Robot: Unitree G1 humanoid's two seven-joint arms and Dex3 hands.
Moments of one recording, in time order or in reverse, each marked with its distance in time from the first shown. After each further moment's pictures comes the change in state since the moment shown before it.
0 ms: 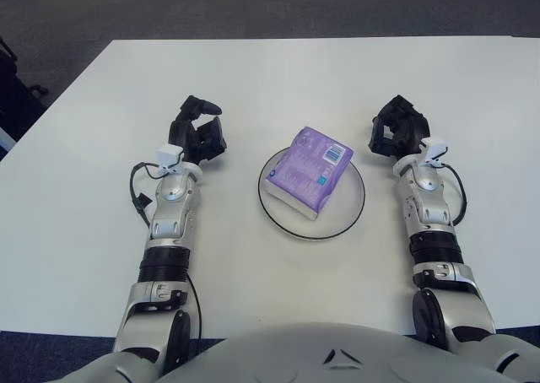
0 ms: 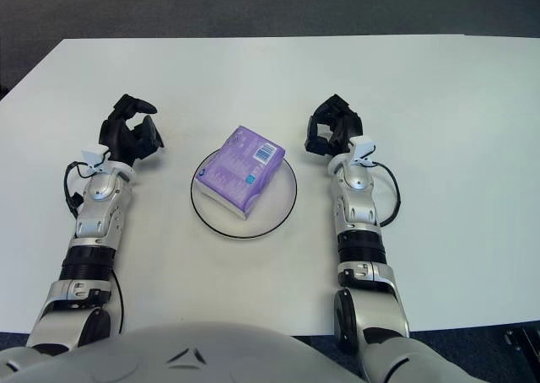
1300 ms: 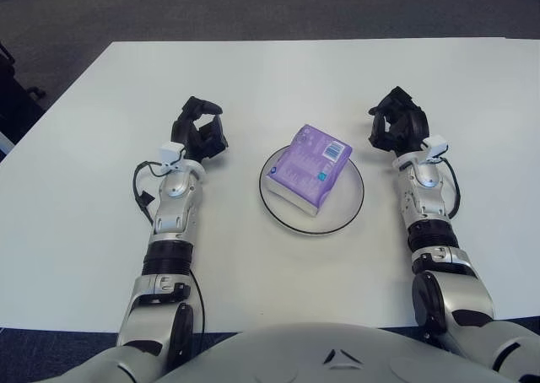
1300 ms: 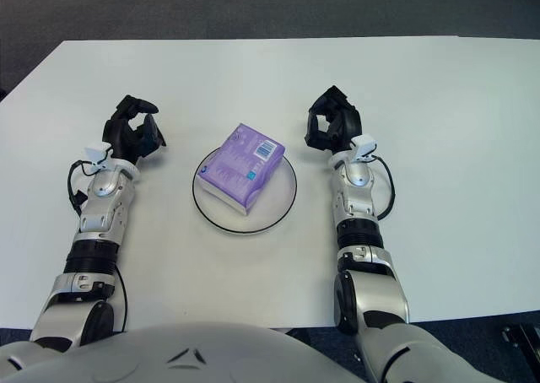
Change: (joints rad) left arm -0.040 -0.010 0.015 0.074 -0.020 -0.001 -0.001; right arm -0.073 -0.016 -0.030 0.188 0.013 -0.196 0.111
